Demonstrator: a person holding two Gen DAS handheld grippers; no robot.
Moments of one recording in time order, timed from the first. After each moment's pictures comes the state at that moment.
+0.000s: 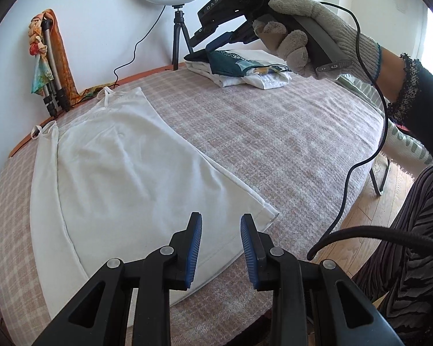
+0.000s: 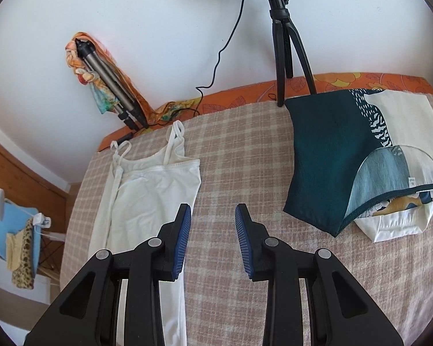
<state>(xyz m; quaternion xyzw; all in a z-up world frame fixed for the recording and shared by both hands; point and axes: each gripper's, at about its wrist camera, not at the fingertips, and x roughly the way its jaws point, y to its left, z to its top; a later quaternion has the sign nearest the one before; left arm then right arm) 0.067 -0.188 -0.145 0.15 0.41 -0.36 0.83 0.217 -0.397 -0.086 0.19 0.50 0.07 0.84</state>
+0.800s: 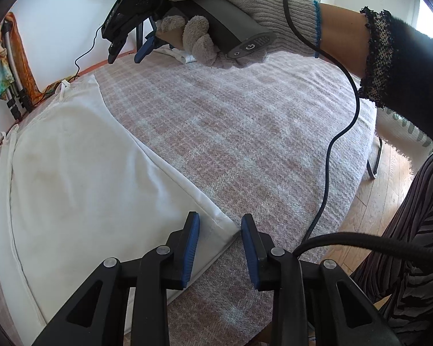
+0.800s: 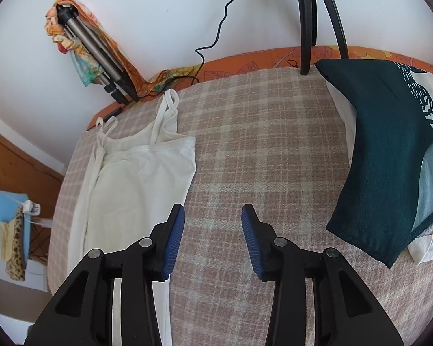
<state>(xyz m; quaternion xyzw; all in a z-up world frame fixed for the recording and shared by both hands) 0.062 -0.246 -0.183 0.17 0.43 -0.39 0.80 0.259 -0.371 -0.152 0.18 0.53 0.10 0.82</state>
